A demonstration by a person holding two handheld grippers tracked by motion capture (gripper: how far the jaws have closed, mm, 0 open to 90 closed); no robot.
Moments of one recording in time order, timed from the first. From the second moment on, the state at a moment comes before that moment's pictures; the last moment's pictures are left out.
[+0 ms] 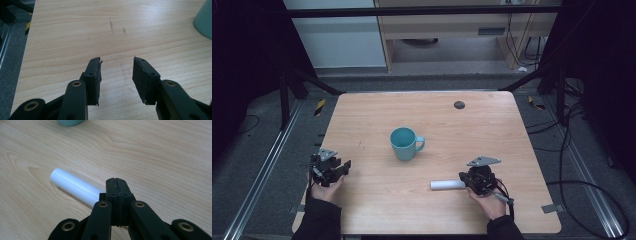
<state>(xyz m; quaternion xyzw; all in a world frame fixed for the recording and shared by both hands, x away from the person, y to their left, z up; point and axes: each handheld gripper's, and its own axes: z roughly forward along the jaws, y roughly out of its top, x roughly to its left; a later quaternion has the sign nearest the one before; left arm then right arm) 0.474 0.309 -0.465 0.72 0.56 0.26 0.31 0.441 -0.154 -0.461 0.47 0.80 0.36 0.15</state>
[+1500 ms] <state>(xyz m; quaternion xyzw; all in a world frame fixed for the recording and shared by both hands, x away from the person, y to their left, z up) 0.475 0.311 -0.466 0.72 0.56 0.26 0.31 0.442 -0.107 -0.482 0.43 0.83 0.34 0.11</state>
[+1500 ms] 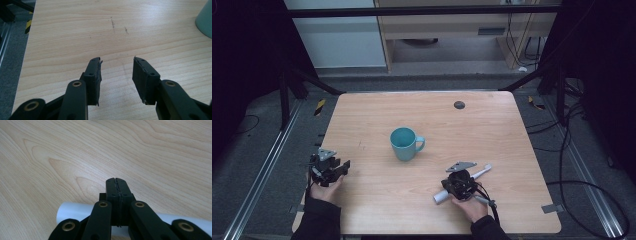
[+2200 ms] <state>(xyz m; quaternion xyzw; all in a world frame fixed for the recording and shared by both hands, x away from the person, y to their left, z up) 0.475 0.312 -0.466 0.72 0.56 0.26 0.31 0.431 -0.130 -0.473 0.44 0.82 0.36 0.11</state>
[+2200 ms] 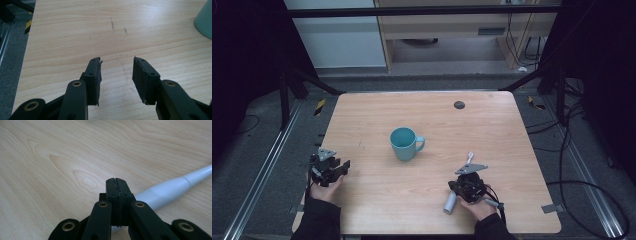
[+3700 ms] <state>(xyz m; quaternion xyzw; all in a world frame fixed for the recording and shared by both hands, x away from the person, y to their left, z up) 0.476 0.310 -0.467 0.72 0.56 0.26 0.31 0.475 -0.159 -0.490 0.49 0.79 0.32 0.15</state>
